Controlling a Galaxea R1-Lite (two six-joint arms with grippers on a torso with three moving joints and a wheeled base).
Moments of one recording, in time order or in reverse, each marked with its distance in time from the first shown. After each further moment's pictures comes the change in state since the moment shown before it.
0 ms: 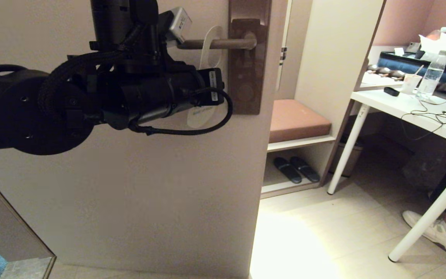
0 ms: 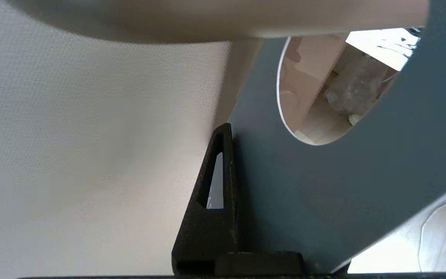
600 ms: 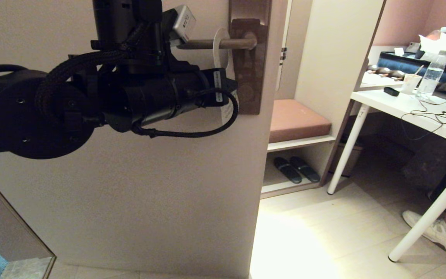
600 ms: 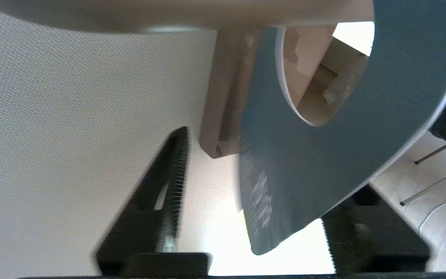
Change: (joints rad) left arm -0.027 -0.006 0.003 0.000 0.031 -0.004; right arm 0.000 0.000 0.000 0.000 0.000 0.000
